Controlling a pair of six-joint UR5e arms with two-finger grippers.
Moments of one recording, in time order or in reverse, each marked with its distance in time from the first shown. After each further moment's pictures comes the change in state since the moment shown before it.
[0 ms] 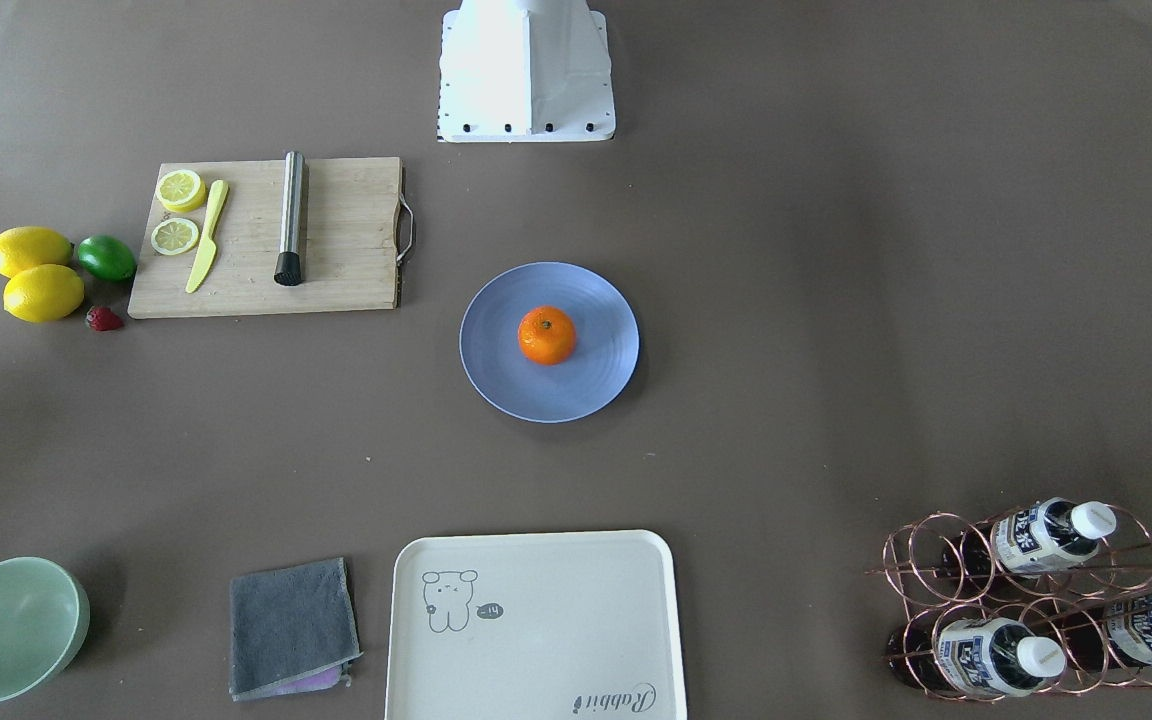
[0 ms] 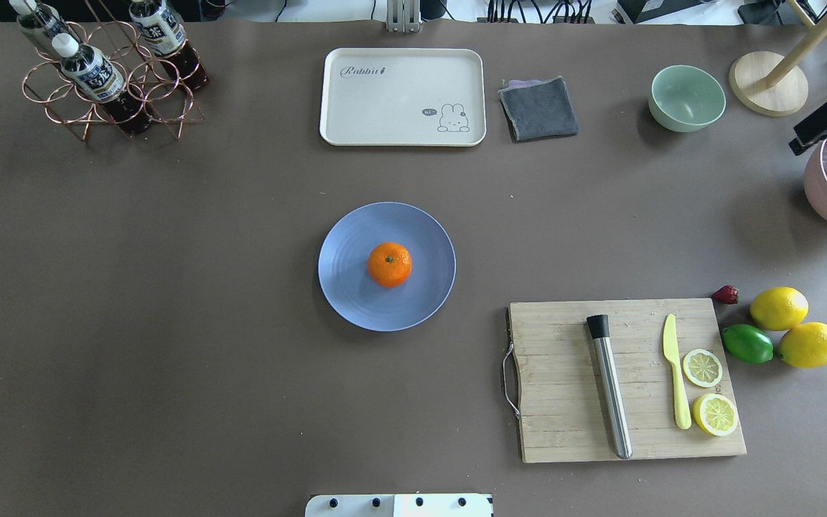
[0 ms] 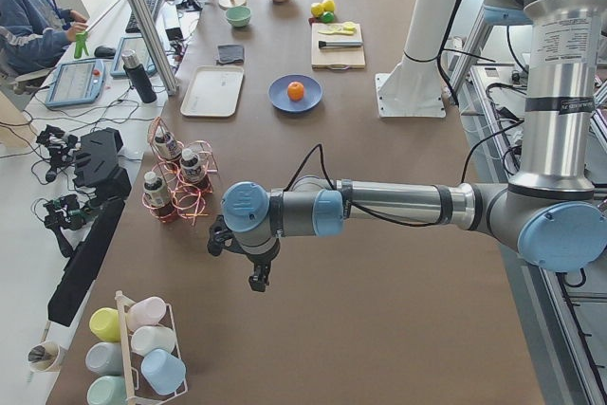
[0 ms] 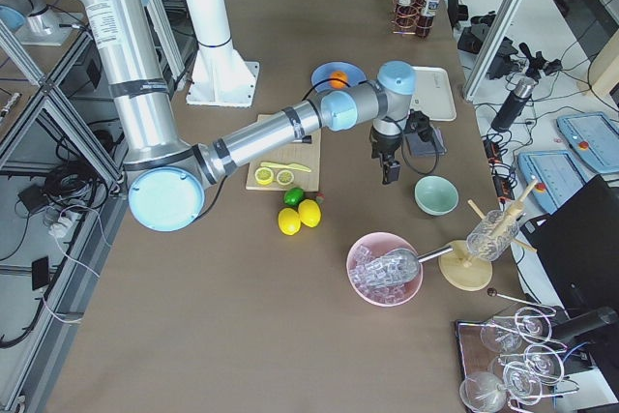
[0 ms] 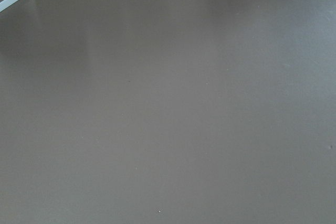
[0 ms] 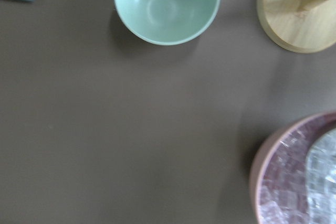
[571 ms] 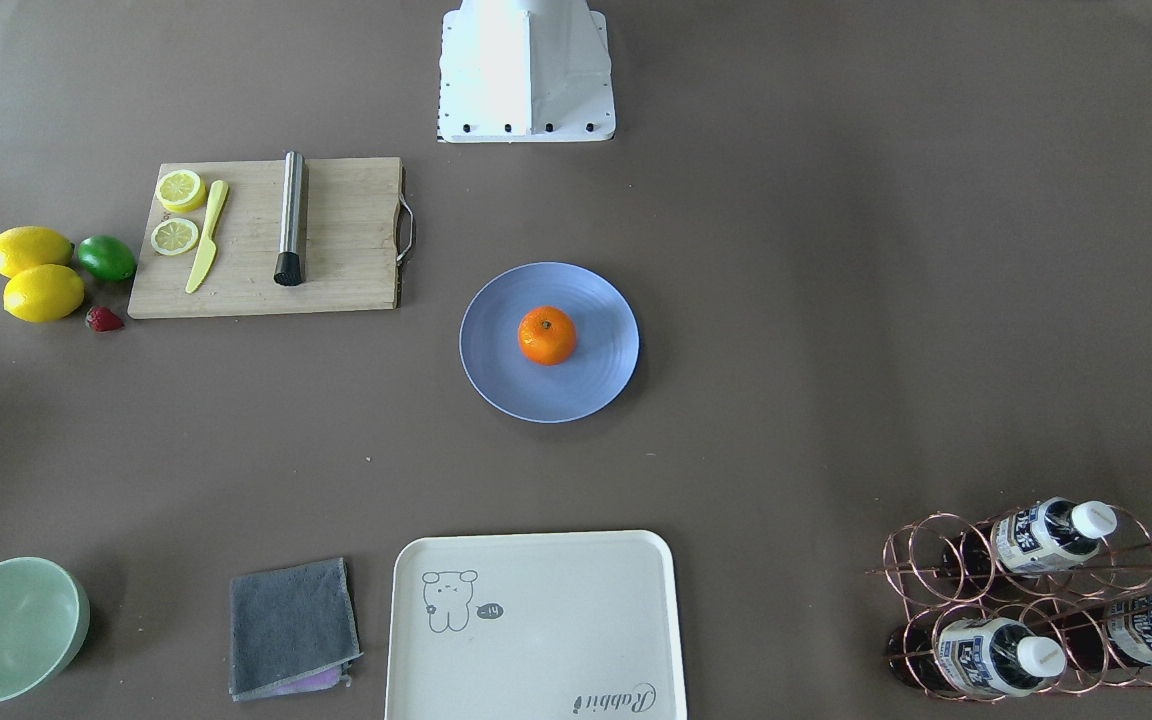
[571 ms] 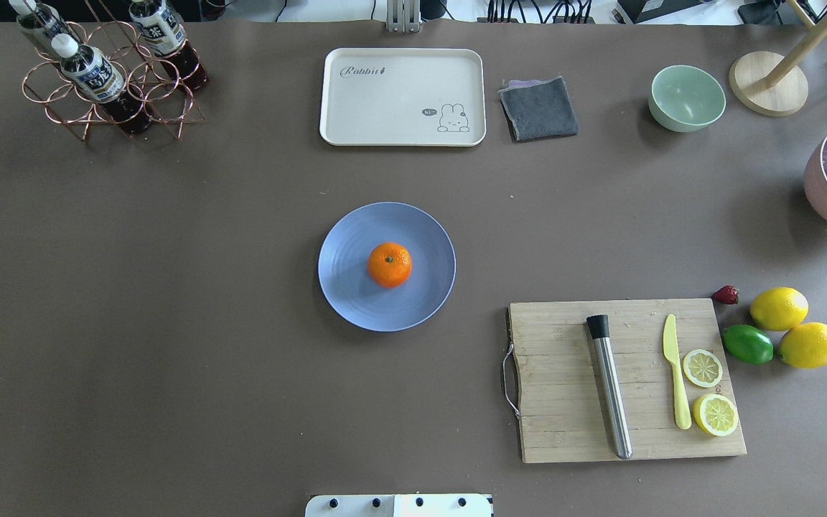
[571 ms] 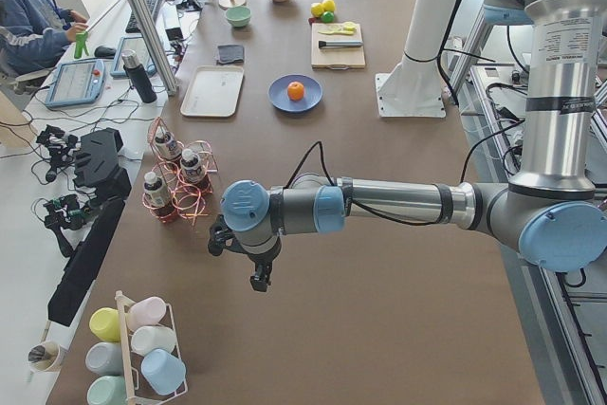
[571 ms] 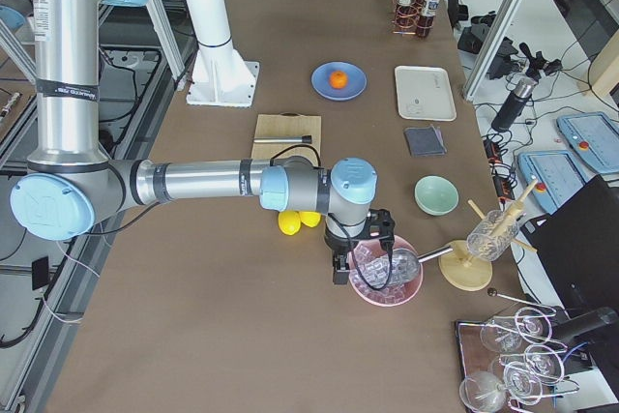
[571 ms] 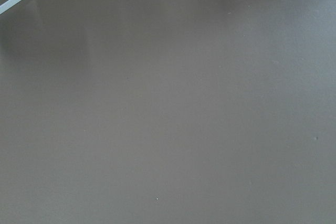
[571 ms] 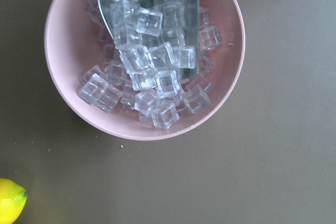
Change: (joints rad) left arm -0.005 0.006 -0.009 0.020 0.001 0.006; right arm 0.235 -0.248 -0.072 0.004 0.010 -0.138
